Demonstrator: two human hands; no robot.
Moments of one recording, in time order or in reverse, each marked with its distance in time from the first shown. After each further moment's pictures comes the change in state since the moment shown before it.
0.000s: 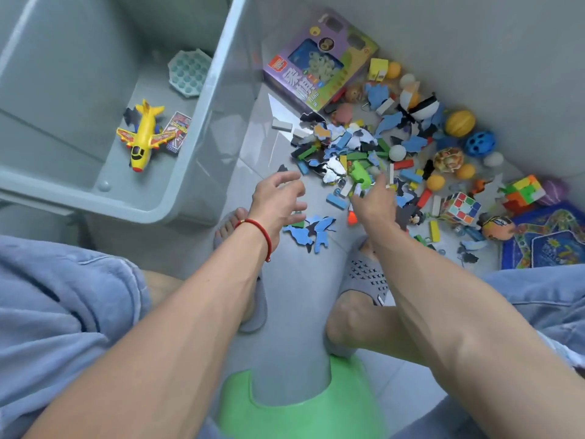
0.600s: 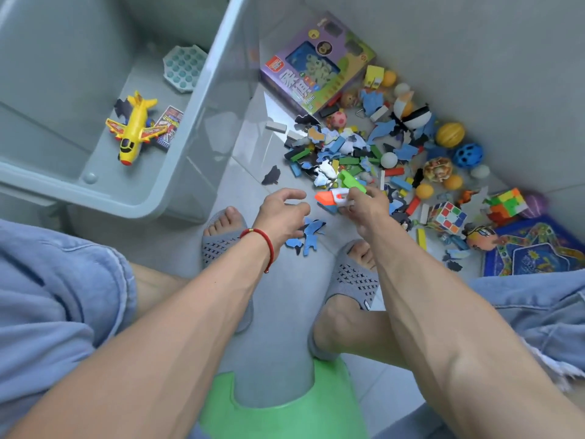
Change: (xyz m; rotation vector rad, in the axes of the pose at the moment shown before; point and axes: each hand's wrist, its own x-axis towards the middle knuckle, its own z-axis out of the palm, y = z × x) left_hand -0.004 -0.017 0.020 0.162 -0.027 -0.018; right_hand -0.003 -0.008 -0.015 0.838 -0.182 0.297
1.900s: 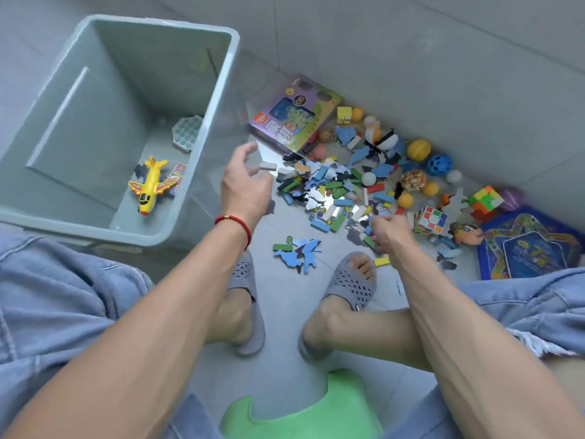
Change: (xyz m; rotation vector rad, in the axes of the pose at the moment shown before) left_hand -0.038 0.067 -0.031 0.149 0.336 0.585; right_hand -0.048 -0.002 -0.083 -0.366 0.084 -0.121
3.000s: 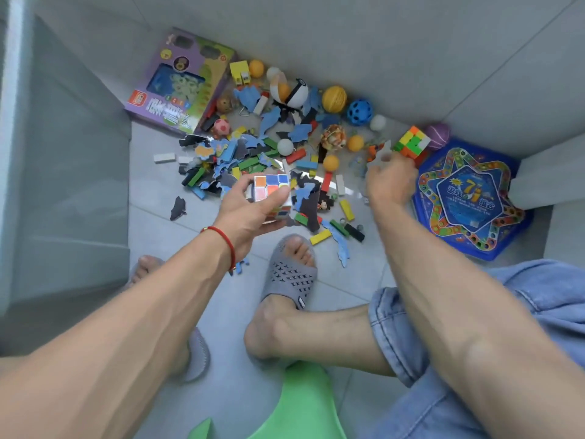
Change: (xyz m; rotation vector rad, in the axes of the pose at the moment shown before) left_hand -0.034 -0.012 0.162 -0.283 -0.587 -0.473; right_hand 0.107 0.044 -0.106 -0.289 0.609 -0.080
